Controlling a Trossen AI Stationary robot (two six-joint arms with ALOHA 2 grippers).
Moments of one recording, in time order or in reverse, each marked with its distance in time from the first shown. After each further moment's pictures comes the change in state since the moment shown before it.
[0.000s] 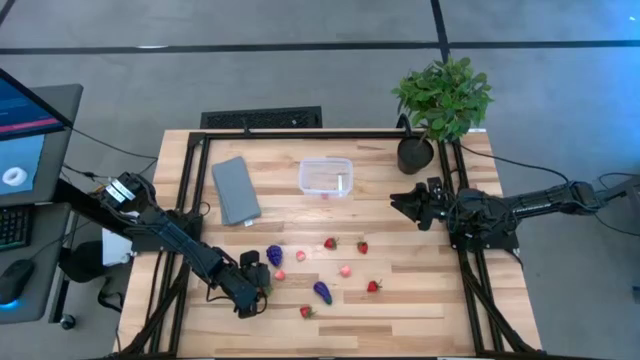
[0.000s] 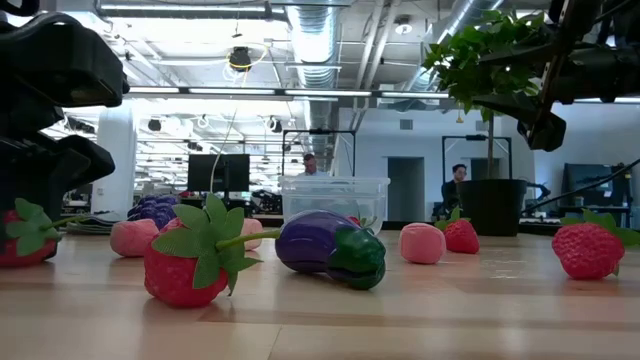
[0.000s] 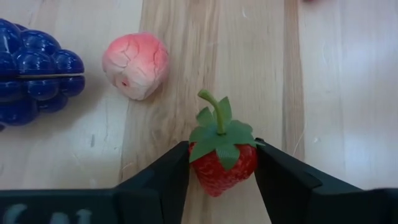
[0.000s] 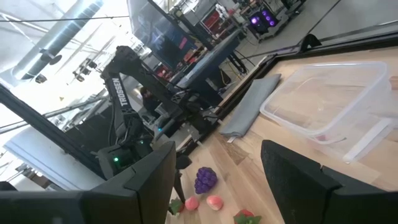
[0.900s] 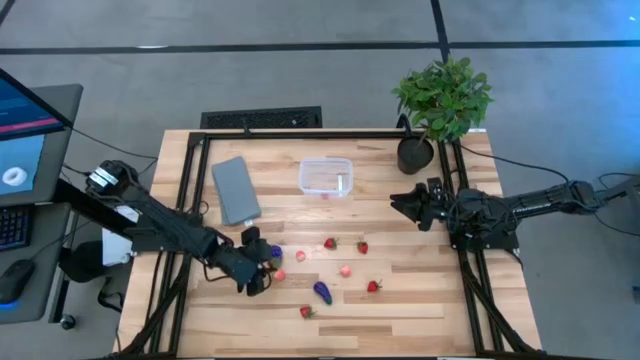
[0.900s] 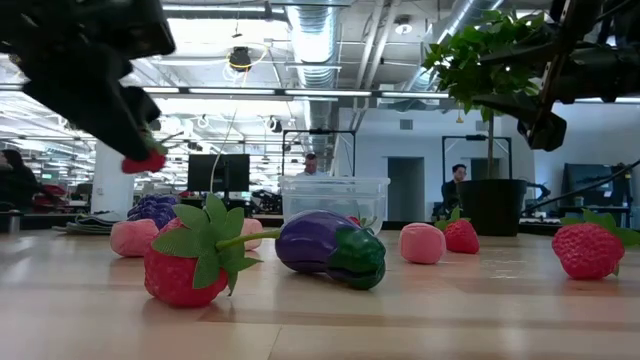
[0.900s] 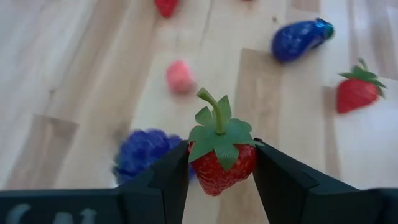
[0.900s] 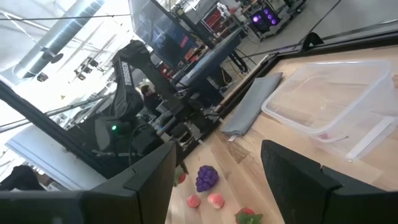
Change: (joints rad) left arm 0.151 -0.222 -0.002 -0.097 -0.171 0.136; right arm 0.013 0.000 0.000 0.000 0.000 0.000
